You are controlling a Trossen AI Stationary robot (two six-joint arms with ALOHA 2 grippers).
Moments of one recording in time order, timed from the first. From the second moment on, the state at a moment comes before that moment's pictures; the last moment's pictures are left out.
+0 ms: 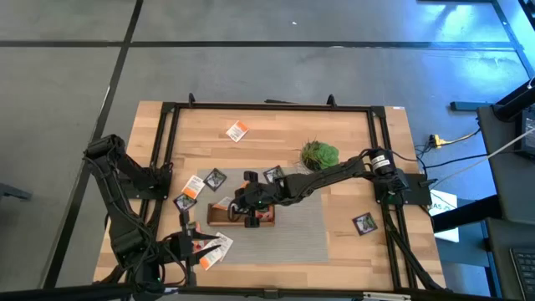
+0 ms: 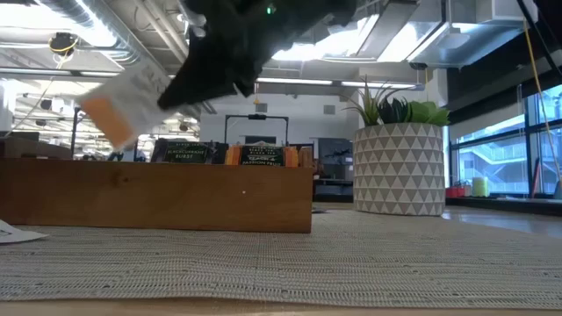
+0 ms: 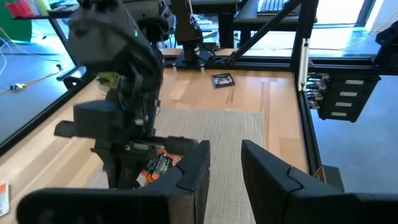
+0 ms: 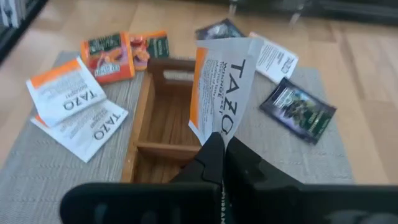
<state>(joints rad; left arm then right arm) -1.06 1.55 1.34 -0.75 -1.16 -0.88 0.20 2.14 1.62 -0.15 0.16 0.01</state>
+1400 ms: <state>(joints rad) -1.06 1.56 1.35 -0.78 -1.15 -0.95 0.21 2.11 1.62 -0.24 0.17 0.02</state>
